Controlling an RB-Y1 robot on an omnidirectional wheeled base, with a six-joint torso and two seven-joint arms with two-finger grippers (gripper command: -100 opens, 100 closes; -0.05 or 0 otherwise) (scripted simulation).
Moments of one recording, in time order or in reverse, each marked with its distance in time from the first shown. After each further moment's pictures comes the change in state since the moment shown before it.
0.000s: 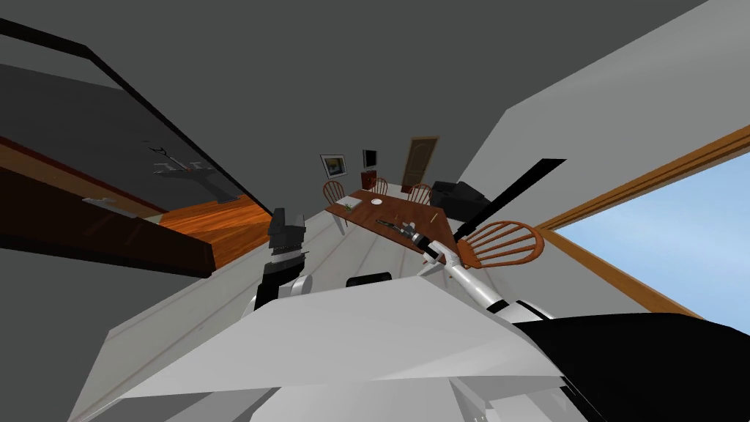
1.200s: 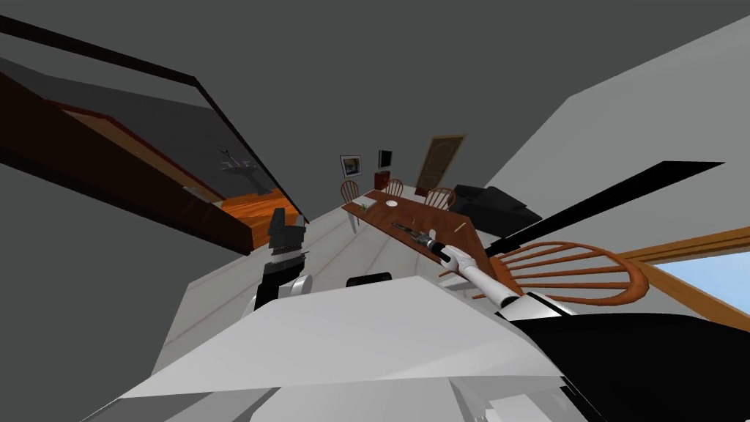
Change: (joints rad) left arm 0.000 0.000 0.000 0.000 0.000 0.000 0.000; right arm -0.035 -0.123 0.029 0.360 0.114 0.128 0.116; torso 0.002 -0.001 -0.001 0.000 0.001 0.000
